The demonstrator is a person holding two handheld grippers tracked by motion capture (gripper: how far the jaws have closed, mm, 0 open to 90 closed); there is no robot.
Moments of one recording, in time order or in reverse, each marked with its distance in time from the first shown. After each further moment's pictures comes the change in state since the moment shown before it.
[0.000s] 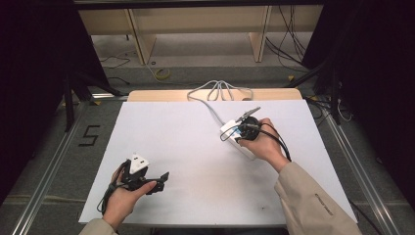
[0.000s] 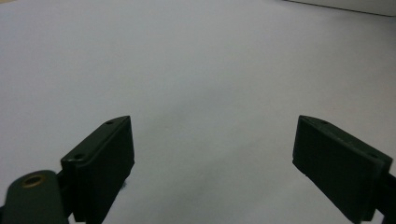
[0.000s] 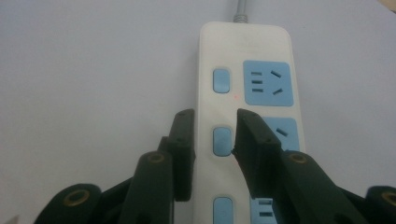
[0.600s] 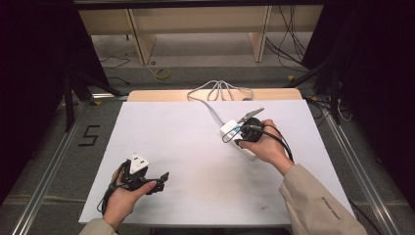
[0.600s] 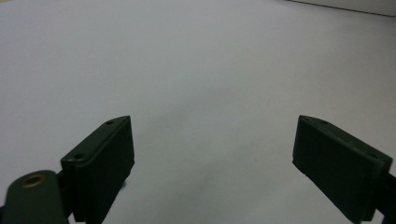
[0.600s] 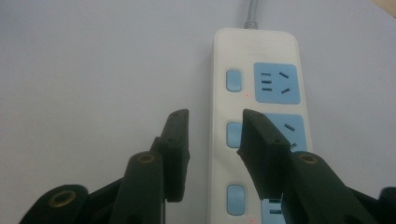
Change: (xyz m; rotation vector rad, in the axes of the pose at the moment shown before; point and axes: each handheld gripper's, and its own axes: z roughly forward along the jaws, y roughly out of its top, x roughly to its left) left arm 0.000 0.000 0.000 0.004 0.000 0.003; right arm 0.004 -0.005 -0.014 -0.034 0.038 -0.008
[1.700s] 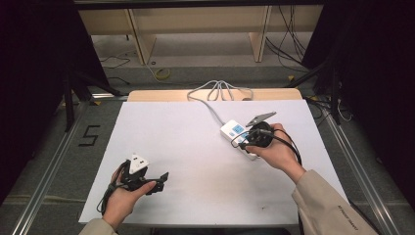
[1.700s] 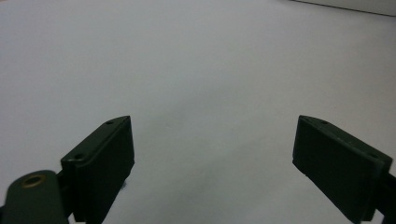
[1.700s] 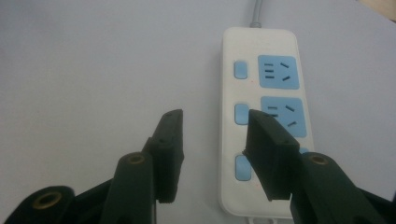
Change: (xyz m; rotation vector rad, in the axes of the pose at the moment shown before) left arm 0.000 -0.001 0.000 -0.002 0.004 -0.010; right arm 0.001 -0.020 -0.026 -0.064 0.039 0.009
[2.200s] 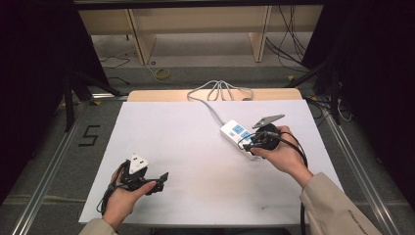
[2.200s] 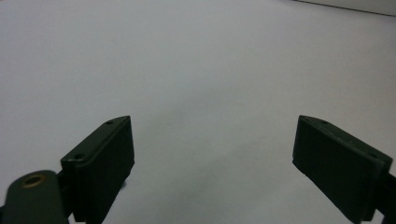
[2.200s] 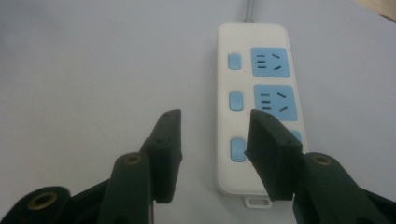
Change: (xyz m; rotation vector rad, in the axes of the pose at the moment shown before) left arm 0.000 0.000 0.000 0.002 0.001 0.001; right arm -0.003 -0.013 -0.013 -0.026 0.002 0.027
